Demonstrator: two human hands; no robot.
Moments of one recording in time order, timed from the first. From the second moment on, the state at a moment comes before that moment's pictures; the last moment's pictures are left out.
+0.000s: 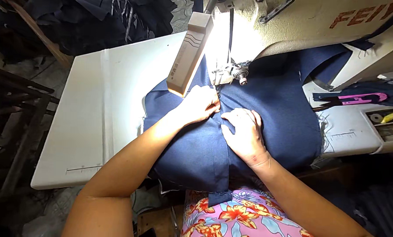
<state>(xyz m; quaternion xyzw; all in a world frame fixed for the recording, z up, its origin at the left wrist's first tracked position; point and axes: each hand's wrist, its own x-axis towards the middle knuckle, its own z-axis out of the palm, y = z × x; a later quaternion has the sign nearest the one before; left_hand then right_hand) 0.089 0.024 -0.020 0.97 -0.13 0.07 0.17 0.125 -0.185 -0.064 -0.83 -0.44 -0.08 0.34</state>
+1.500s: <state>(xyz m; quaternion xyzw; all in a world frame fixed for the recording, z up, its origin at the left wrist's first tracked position) 0.054 -0.027 -0.051 0.99 0.01 0.15 0.08 0.205 -0.174 -0.029 -0.81 -0.59 -0.02 0.06</state>
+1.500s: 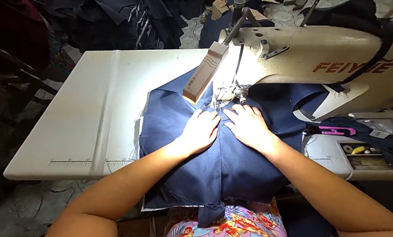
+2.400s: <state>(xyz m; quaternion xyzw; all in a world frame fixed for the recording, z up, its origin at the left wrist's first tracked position) 0.045 0.002 -0.049 0.96 -0.08 0.16 0.20 0.179 -0.198 -0.049 -0.73 -0.65 -0.03 0.21</state>
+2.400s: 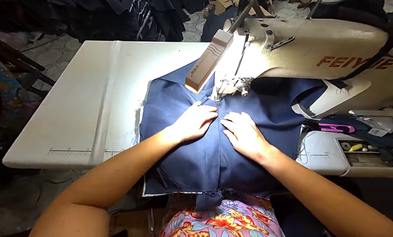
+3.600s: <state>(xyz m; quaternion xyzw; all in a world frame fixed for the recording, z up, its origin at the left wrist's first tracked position) 0.053 -0.014 -0.042 0.98 -0.05 0.16 0.09 0.194 -0.193 -0.040 -0.72 -0.67 -0.04 0.18</state>
